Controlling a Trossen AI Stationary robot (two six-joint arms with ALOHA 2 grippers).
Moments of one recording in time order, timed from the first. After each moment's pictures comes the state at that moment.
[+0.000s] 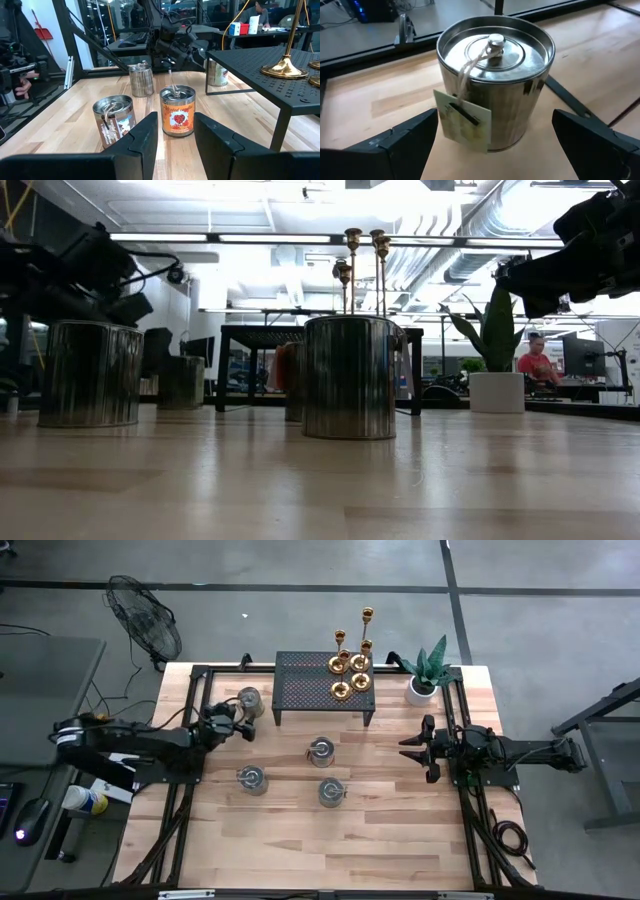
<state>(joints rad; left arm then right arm) 0.31 0.95 0.03 0.39 -0.69 -0.41 -0.03 0.08 0.01 0.03 0.00 0.08</state>
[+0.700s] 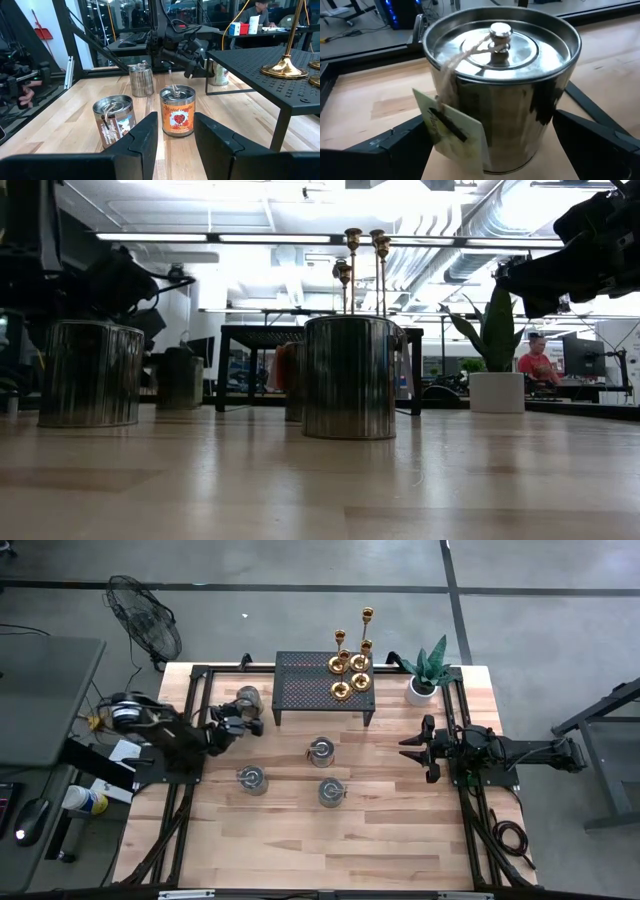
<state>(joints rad) 0.31 1.51 0.07 0.91 -0.83 -0.45 -0.03 0.08 0.01 0.03 0.00 0.08</state>
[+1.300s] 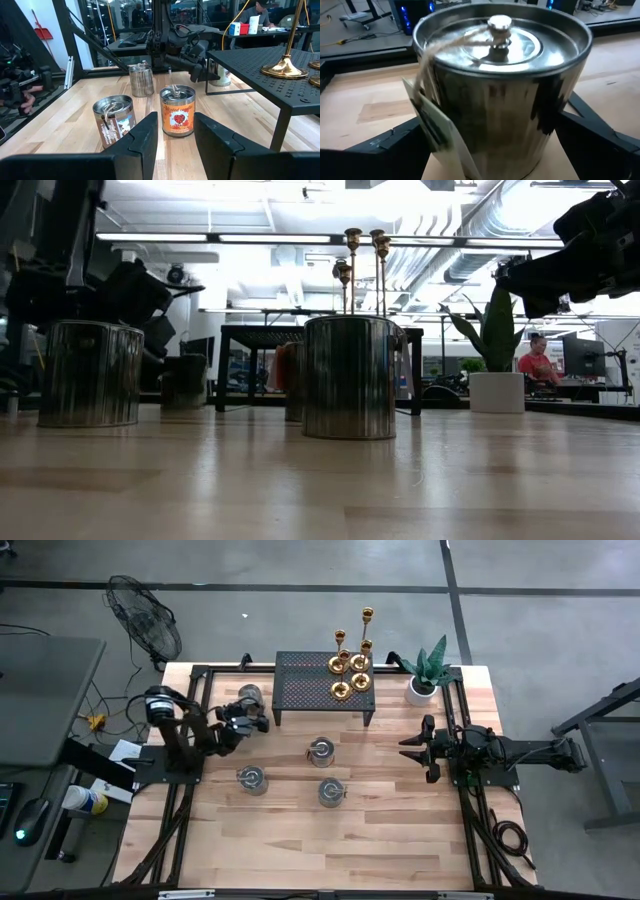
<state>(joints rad) 0.31 1.77 0.13 1.13 -0.91 -0.48 -0.03 0.08 0.01 0.03 0.00 0.08</state>
